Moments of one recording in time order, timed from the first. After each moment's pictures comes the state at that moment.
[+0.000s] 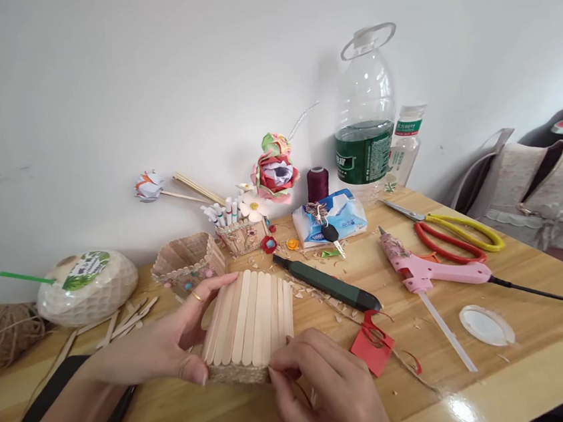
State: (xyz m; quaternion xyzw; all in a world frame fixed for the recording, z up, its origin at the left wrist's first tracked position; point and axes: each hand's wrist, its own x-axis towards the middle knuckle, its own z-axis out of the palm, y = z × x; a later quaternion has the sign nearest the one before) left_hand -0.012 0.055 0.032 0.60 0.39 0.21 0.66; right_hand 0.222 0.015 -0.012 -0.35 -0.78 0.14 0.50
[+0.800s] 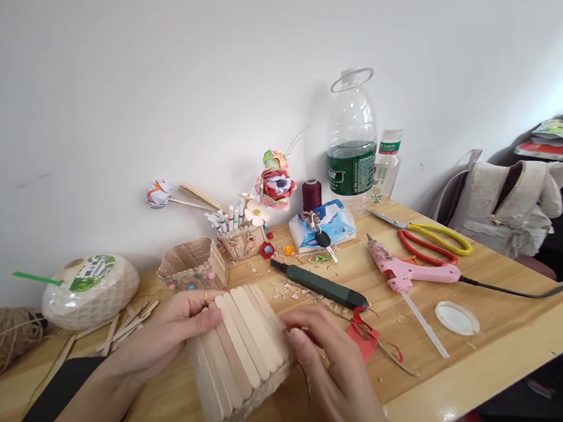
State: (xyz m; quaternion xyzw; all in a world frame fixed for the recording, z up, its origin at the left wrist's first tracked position) left_hand 0.002 0.051 0.036 0.55 0.44 0.29 0.65; right_hand 0.227 0.013 -0.017 -0.43 -0.70 0.26 0.51
